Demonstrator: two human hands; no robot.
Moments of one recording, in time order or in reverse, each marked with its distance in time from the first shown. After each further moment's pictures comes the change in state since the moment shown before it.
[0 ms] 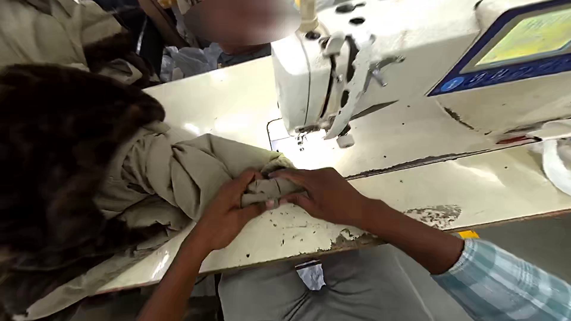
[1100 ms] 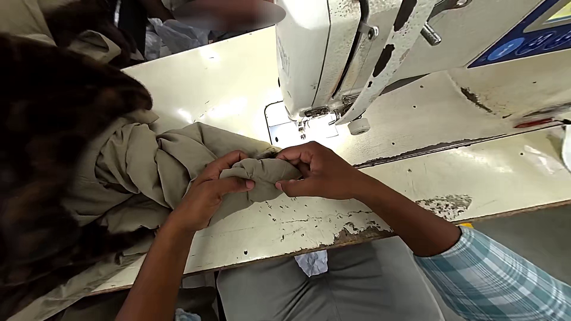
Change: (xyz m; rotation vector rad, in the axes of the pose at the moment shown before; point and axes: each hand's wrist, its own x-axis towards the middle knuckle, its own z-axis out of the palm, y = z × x) left_hand 0.014 -0.002 -0.018 -0.527 -0.078 -0.141; right_hand 0.030 0.004 -0.009 0.681 -0.209 0.370
